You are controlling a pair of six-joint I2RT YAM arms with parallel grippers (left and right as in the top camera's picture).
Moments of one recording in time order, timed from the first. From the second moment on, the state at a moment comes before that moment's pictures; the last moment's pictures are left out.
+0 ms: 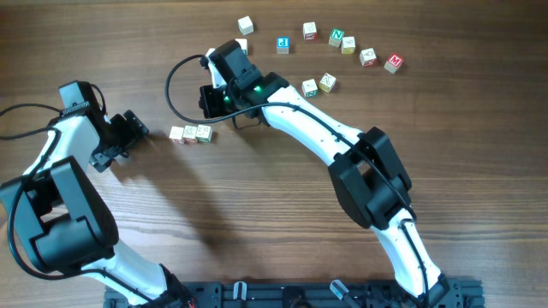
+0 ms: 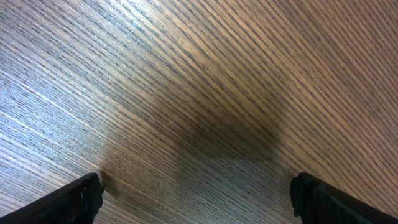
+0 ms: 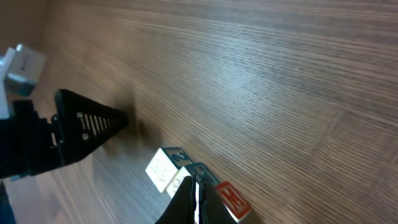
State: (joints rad) left arm 0.39 1.87 1.13 -0.58 0.03 -0.34; right arm 0.73 2.34 1.93 -0.42 -0.37 0.49
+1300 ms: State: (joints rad) left arm 0.39 1.87 1.13 -0.58 0.03 -0.34; right arm 0.84 2.58 2.34 -0.67 -0.18 0.81
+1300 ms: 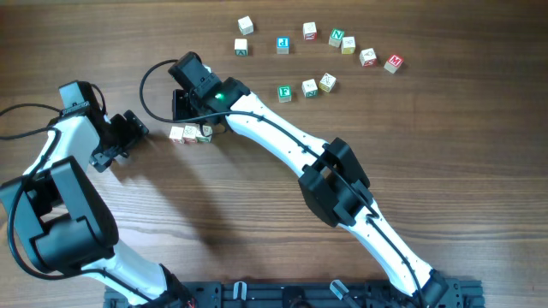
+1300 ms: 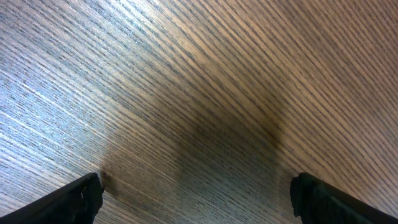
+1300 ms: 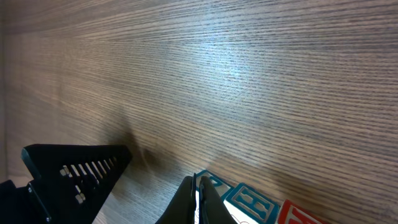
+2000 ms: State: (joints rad) left arm 0.39 1.87 1.13 -0.58 0.03 -0.34; right arm 0.84 2.60 2.32 -0.69 -0.14 0.83
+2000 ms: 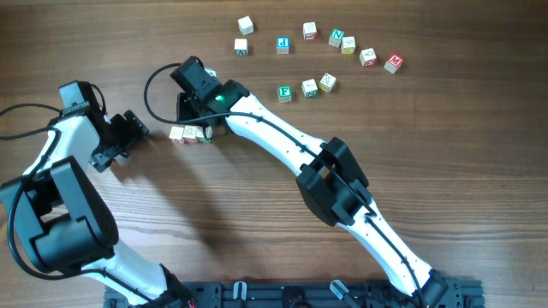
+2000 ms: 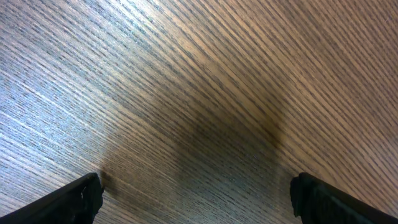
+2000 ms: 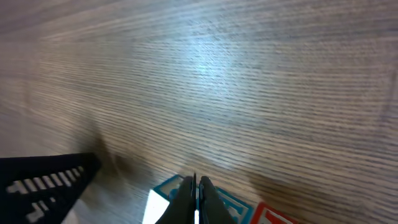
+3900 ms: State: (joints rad) left arm 0.39 1.87 1.13 -0.58 0.03 -0.34; right arm 0.84 2.62 2.32 -0.73 -0.16 0.83
